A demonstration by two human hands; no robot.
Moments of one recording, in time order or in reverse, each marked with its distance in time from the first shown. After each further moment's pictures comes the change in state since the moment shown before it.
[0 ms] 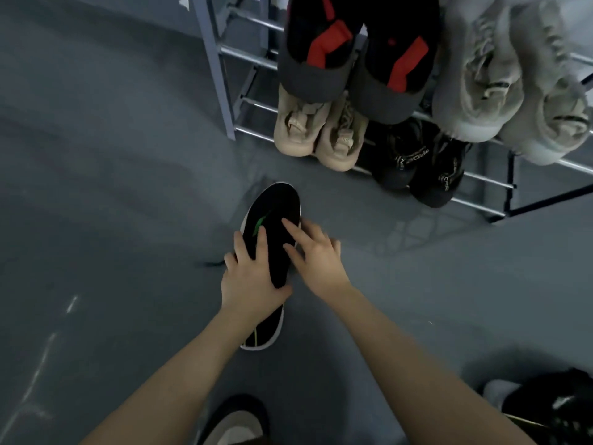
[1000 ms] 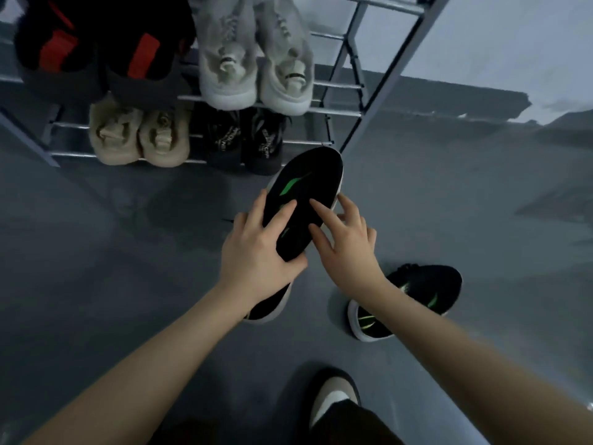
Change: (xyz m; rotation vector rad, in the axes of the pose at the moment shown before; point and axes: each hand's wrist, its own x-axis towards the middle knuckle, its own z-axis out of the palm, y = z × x) left_hand -0.073 0.219 -0.002 -0.204 0.146 0.663; right_hand -0.181 0.109 -0.178 -0.123 0.375 0.344
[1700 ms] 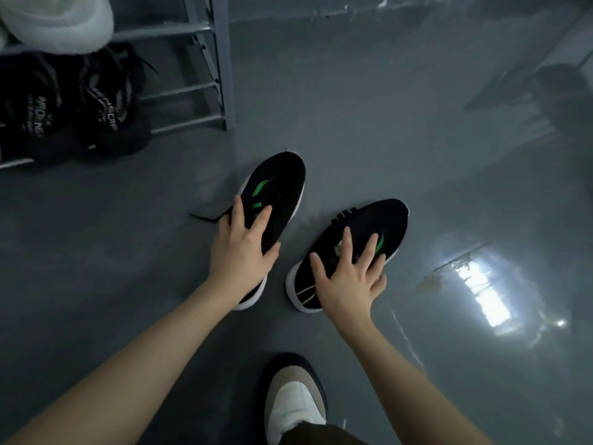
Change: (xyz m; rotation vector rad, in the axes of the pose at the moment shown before) left_hand 0.016 0.029 0.162 0.146 -0.370 0.123; right_hand -0.092 0.139 0.060 0.037 -0.011 0.893
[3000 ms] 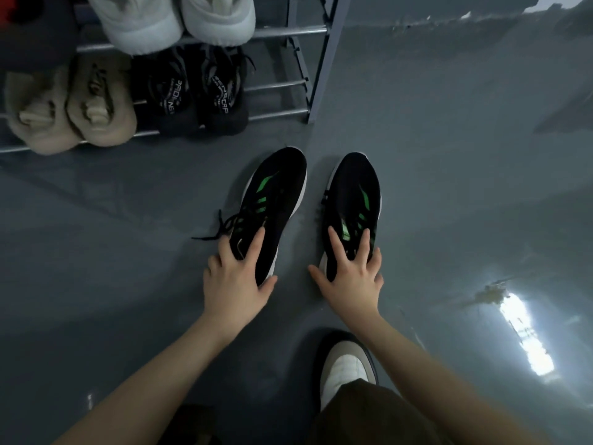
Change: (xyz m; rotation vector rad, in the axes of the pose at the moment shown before) left_hand -0.111 -0.077 -0.033 0.194 -0.007 -0.296; right_hand -0.048 -0.043 0.044 -0.172 -0.078 -0.376
